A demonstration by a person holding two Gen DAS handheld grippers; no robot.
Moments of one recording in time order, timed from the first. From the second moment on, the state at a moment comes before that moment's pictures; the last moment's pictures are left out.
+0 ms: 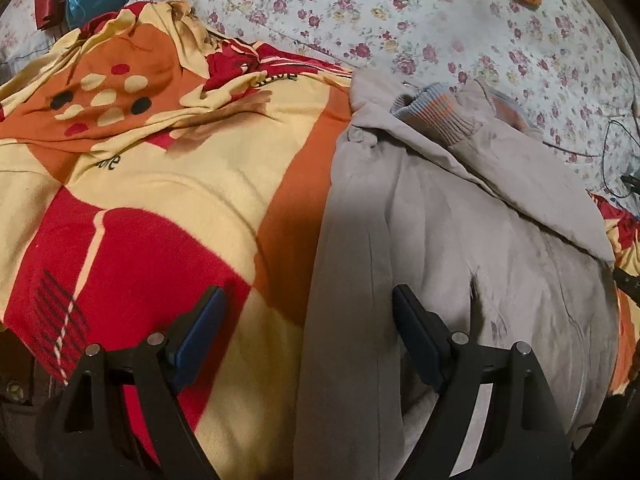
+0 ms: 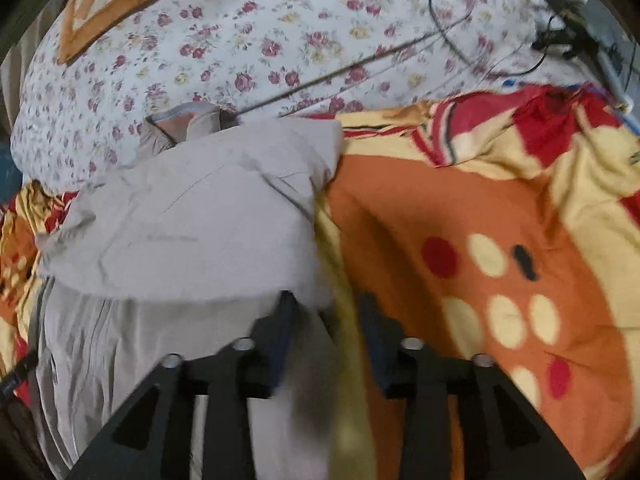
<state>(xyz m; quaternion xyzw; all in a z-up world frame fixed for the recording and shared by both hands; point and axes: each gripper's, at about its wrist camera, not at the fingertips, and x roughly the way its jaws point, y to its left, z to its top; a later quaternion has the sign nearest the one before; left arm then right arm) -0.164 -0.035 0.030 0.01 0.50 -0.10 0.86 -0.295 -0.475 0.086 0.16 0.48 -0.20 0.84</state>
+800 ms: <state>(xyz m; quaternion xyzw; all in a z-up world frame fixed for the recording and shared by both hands) -0.200 0.013 0.021 0.05 0.53 -0.09 0.84 -0.367 -0.382 0.094 0.14 0.53 -0.05 0.83</state>
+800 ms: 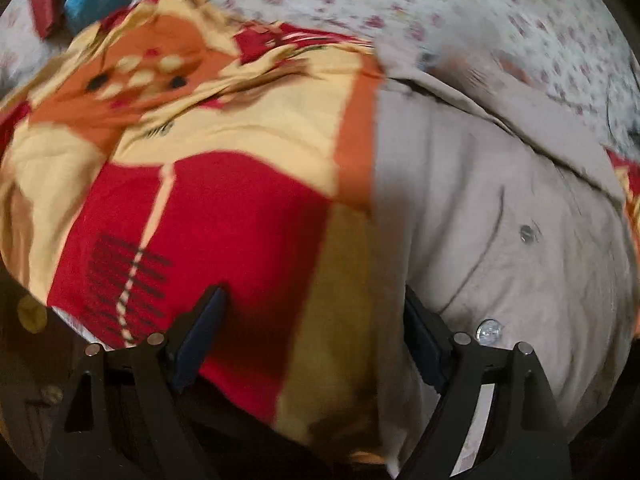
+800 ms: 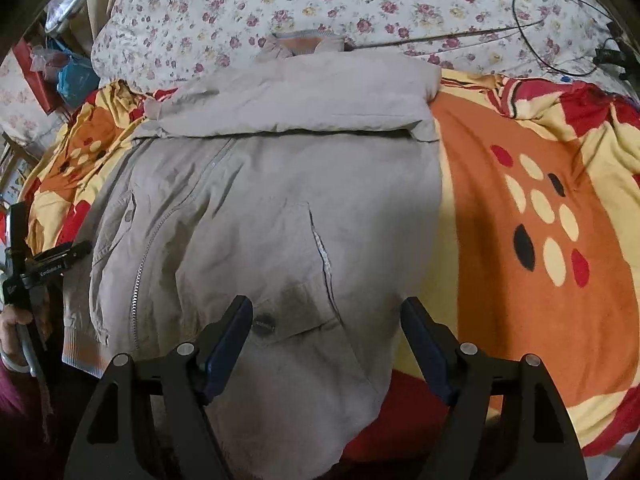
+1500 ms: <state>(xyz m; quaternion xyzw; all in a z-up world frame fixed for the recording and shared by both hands) -0.245 0.005 0.025 0.04 0.54 -0.12 0.83 -0.404 -0.380 0.065 0.20 0.57 -0.04 0.80</state>
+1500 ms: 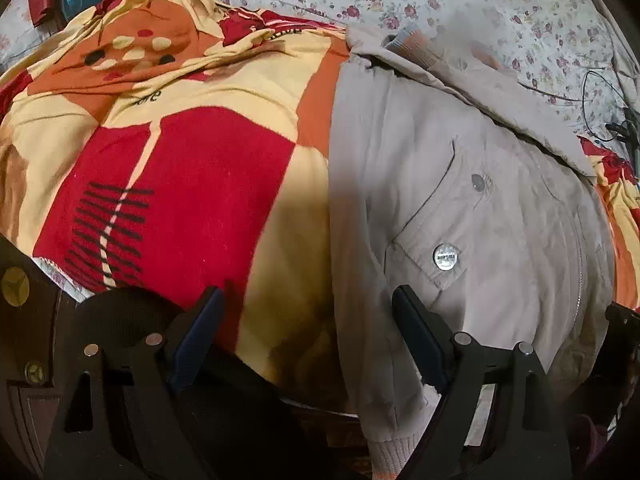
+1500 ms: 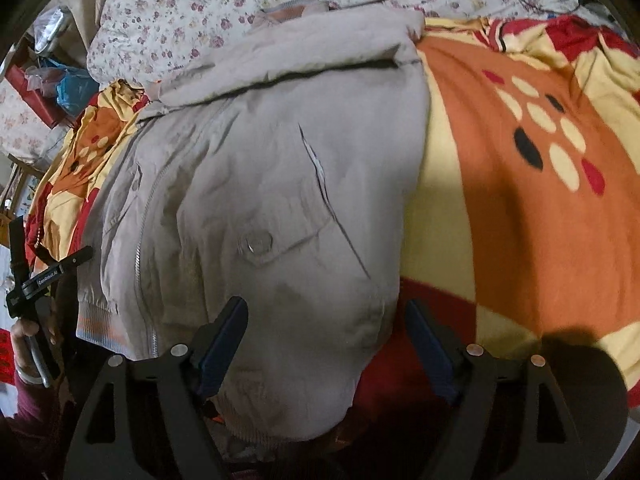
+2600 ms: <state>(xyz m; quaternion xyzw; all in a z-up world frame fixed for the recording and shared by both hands) -0.263 -0.002 0.007 0.02 0.58 -0.14 0.80 -0.412 -0.367 0.054 0.18 0.59 -0.03 0.79</state>
